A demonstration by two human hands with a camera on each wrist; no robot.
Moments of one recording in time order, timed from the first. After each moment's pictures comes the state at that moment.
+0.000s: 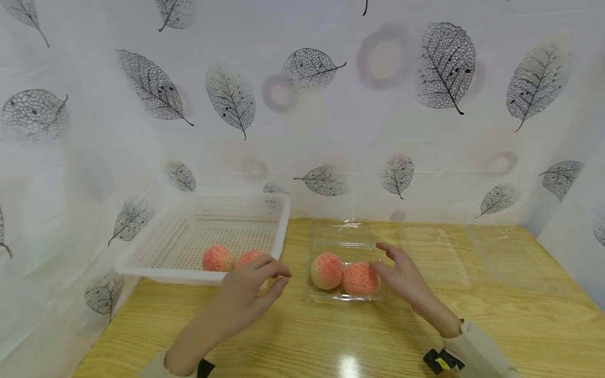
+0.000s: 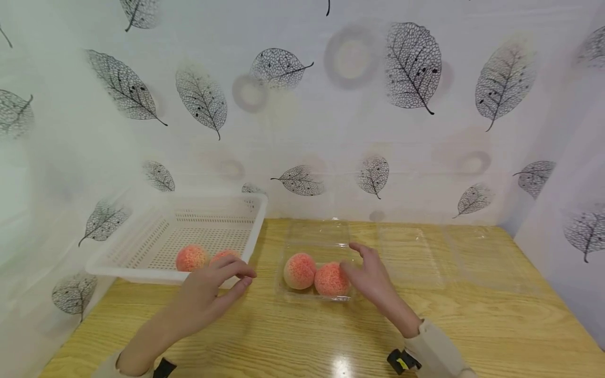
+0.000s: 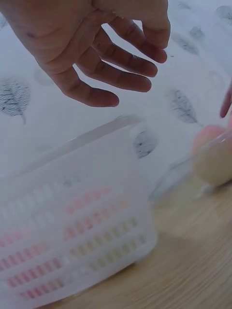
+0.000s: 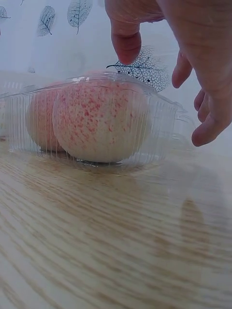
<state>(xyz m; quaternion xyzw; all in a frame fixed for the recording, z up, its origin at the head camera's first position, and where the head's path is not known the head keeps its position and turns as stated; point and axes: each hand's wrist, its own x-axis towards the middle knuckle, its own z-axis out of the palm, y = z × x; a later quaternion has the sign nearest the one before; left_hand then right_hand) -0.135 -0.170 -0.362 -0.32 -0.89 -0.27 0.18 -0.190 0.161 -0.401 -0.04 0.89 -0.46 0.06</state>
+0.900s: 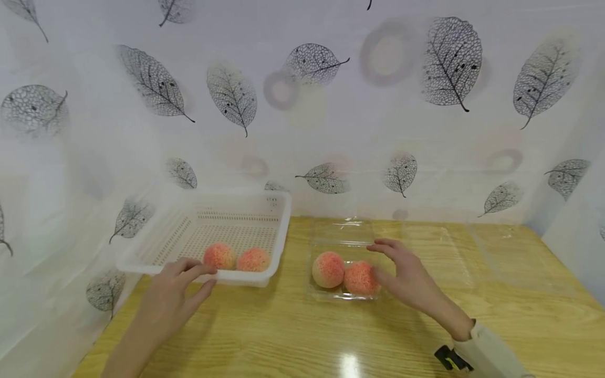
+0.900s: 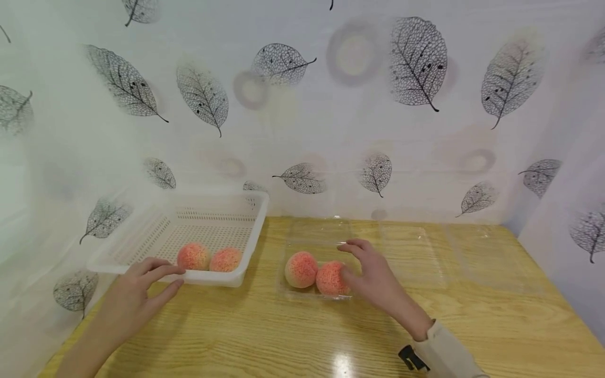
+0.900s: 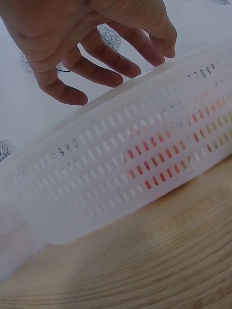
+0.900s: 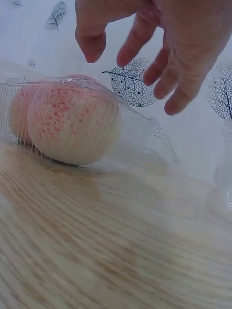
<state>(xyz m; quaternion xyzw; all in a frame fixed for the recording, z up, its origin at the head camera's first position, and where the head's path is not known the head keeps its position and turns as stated) -0.123 -0.279 -0.383 -0.19 -0.92 -0.14 0.32 -0.186 0.168 -0.406 -0.22 0.90 -0.35 -0.10</state>
